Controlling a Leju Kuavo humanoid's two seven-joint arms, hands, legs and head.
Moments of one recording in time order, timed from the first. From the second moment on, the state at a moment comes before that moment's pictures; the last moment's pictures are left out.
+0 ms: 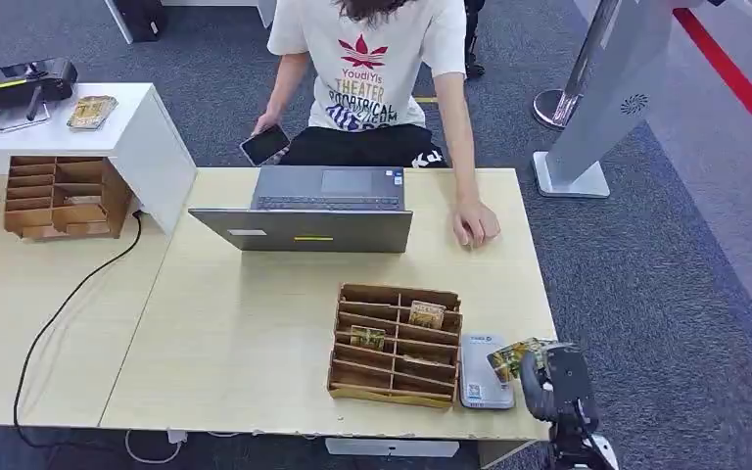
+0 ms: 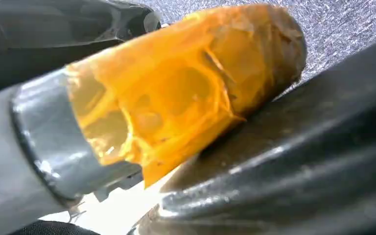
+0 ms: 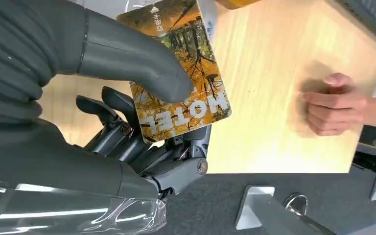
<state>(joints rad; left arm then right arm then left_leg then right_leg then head) -0.04 -0.22 0.84 -0.19 -1.36 -0.41 0.38 0.13 0.05 0.03 -1.48 0.29 -0.18 -0.06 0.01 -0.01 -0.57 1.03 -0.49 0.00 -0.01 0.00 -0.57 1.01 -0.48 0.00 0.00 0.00</state>
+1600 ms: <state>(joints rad) -0.04 -0.22 0.85 -0.19 -1.38 -0.42 0.39 0.03 0.04 0.21 -1.36 0.68 -0.23 0.07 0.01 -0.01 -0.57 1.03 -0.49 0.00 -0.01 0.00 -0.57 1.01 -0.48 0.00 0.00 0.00</state>
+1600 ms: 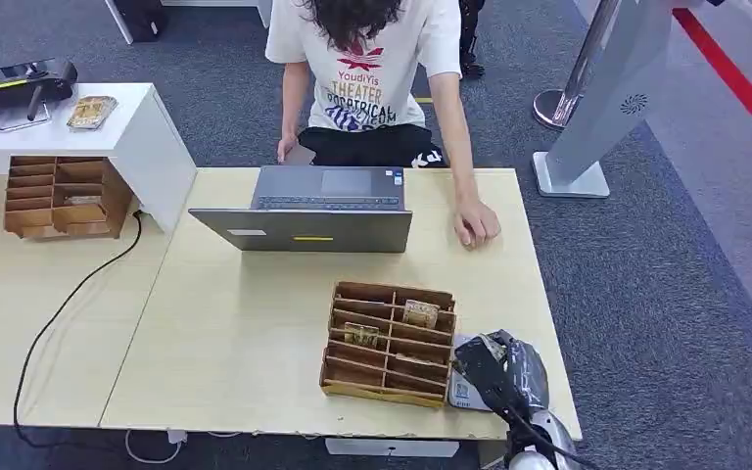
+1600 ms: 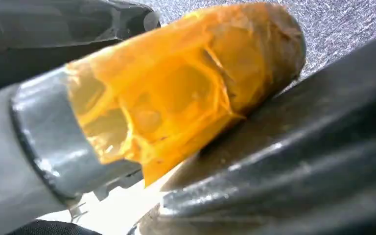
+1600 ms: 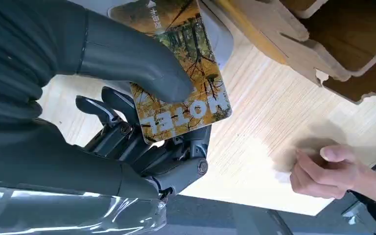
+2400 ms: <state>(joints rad) -0.04 -0.22 0.86 -0.19 -1.38 -0.42 0.39 0.03 0.03 0.21 -1.34 0.74 -0.22 0.11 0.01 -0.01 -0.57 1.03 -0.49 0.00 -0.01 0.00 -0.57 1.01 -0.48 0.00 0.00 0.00</state>
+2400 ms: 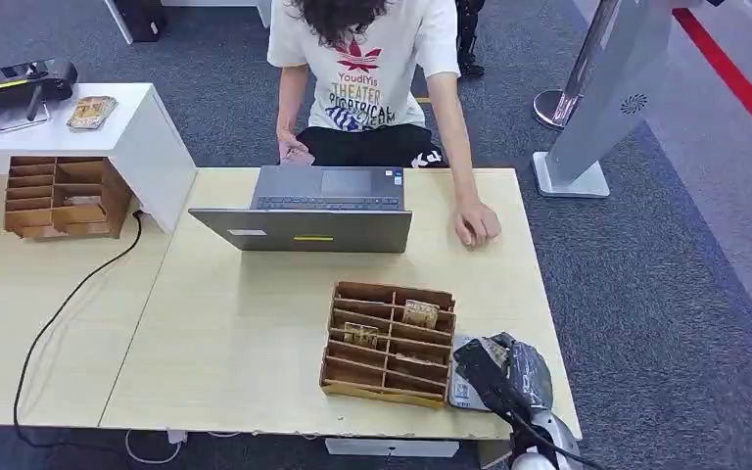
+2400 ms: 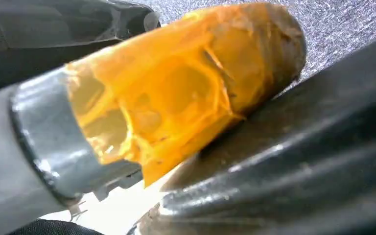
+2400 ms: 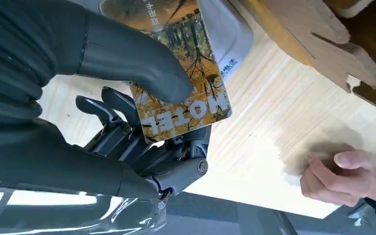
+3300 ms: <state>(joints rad) -0.04 -0.22 0.86 -0.19 -1.40 -0.42 0.39 0.06 0.01 0.21 -1.34 0.75 -0.26 0.11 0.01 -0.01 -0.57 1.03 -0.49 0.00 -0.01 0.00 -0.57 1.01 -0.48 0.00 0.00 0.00</state>
